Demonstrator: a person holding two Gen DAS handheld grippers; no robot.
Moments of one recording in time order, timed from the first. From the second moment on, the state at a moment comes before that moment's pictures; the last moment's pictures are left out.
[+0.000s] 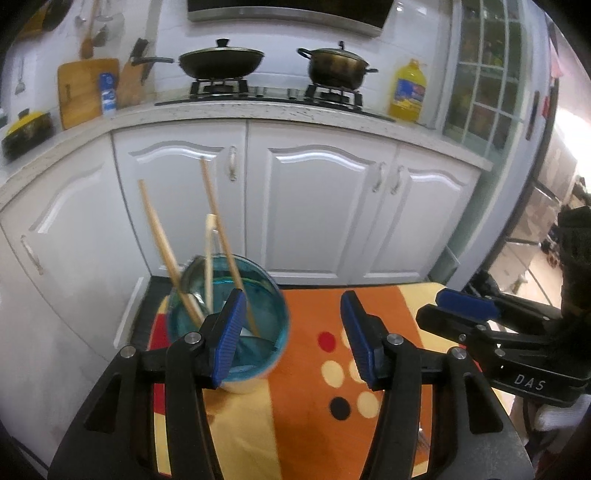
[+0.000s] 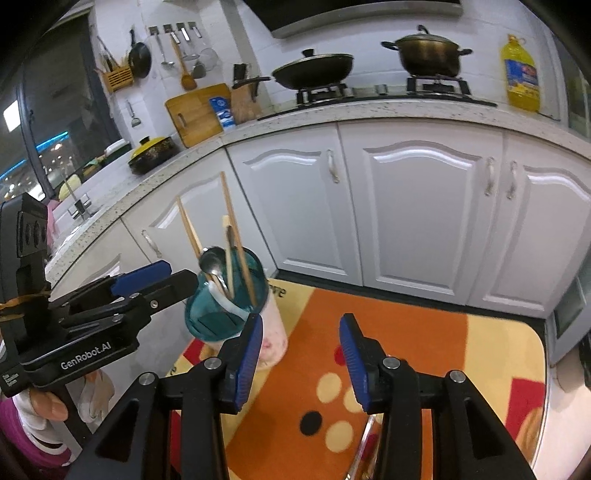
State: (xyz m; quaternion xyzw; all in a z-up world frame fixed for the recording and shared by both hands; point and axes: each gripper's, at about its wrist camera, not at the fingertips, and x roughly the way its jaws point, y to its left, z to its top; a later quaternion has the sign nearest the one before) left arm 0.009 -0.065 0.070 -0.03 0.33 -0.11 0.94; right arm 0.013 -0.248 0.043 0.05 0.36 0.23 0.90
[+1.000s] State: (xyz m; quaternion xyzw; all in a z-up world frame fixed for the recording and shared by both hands) left arm 0.026 -0.126 -0.017 -0.02 0.45 -0.16 0.88; right arm 0.039 -0.314 -0.093 0.06 0.50 0.15 0.85
